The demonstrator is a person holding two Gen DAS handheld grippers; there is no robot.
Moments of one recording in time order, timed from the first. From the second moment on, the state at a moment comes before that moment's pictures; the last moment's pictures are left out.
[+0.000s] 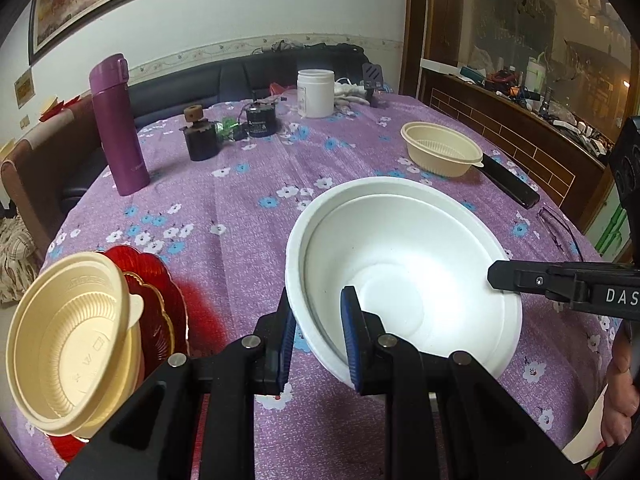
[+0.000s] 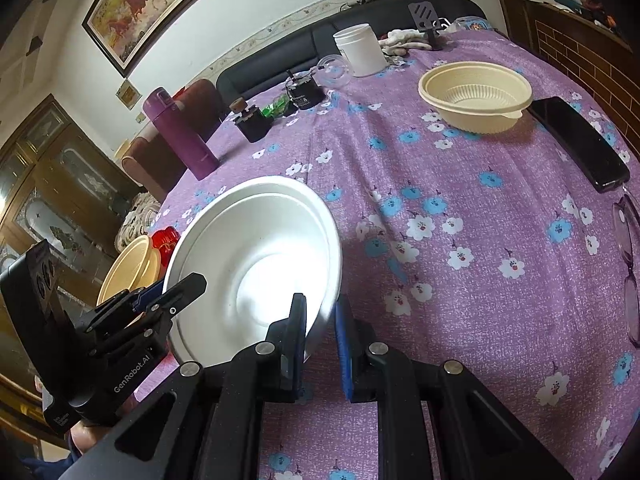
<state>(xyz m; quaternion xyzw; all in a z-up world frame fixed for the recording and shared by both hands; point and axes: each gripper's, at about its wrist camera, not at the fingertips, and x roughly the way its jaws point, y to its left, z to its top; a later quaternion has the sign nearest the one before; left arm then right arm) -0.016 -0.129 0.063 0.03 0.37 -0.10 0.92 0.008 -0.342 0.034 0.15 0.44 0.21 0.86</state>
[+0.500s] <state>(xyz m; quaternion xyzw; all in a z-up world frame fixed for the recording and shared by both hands) -0.026 -0.118 0.083 0.03 0.35 -0.08 0.93 0.009 -0.327 0.056 0.14 0.43 0.22 0.86</state>
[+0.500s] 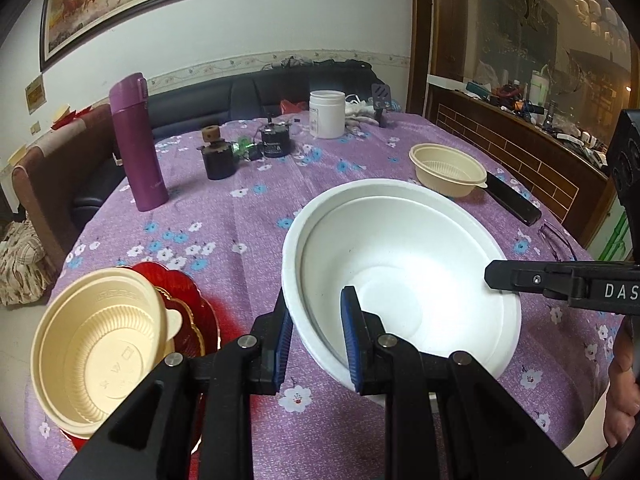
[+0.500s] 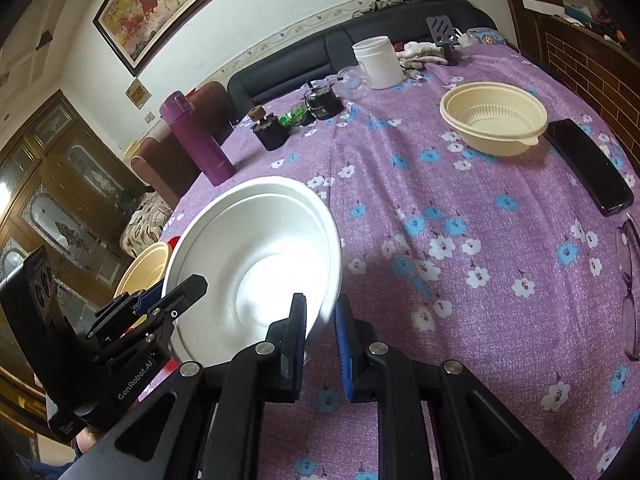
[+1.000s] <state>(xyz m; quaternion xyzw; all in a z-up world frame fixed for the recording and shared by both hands) -0.033 -0.095 0.104 0.02 0.32 -0.06 0.95 0.008 -0.305 0.087 0.13 0.41 0.25 0.87</state>
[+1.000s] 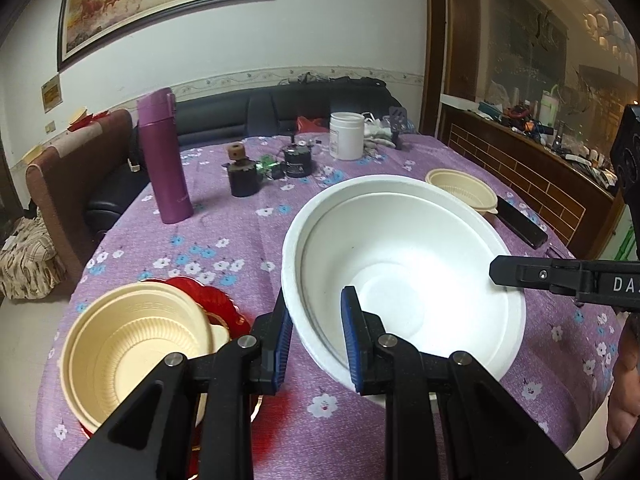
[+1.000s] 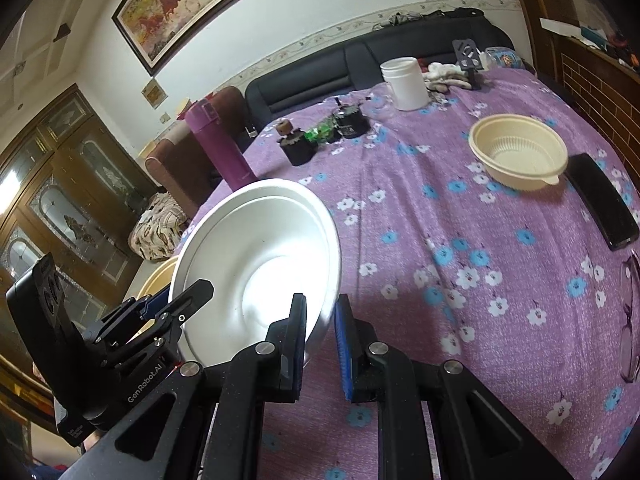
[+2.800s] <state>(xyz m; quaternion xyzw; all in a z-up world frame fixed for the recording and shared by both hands) -0.063 0.089 0.096 -0.10 0.32 0.09 0.94 0.033 -0.105 0.063 0.05 0.48 0.36 0.80</state>
